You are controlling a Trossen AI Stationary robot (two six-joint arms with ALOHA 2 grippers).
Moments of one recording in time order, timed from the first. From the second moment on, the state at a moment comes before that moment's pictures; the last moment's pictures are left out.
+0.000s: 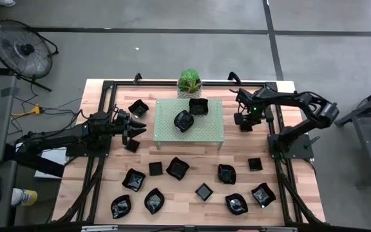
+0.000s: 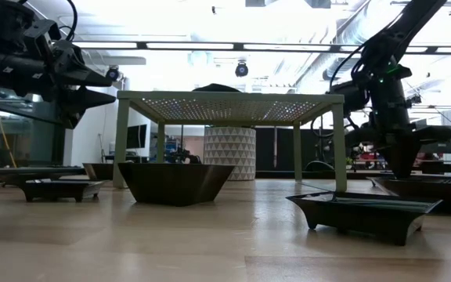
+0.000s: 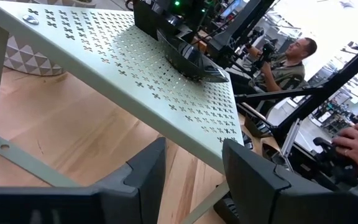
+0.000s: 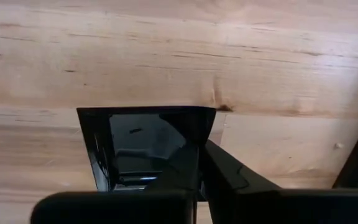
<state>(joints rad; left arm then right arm) 0.29 0.23 0.02 0.10 0.19 -0.56 -0.74 1.46 0.70 -0.90 -0.05 0.78</state>
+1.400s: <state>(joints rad) 0.29 0.23 0.02 0.10 0.19 -0.55 -0.70 0.98 0.70 -0.99 -0.06 0.81</state>
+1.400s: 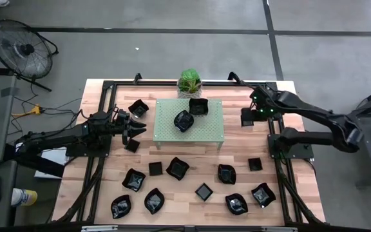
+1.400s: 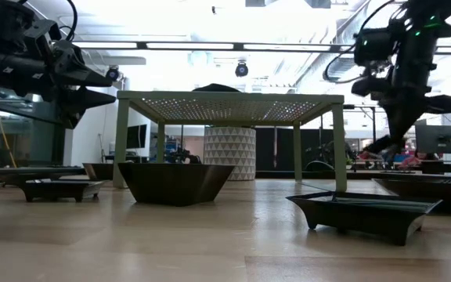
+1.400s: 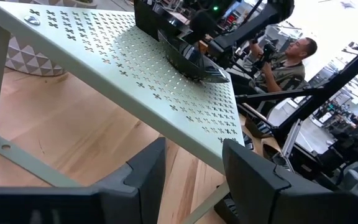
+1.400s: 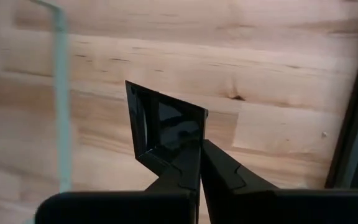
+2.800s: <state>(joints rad) 0.29 0.23 0.02 0.10 0.19 -0.56 -0.35 0.95 0.83 -0.57 -0.18 0.81</state>
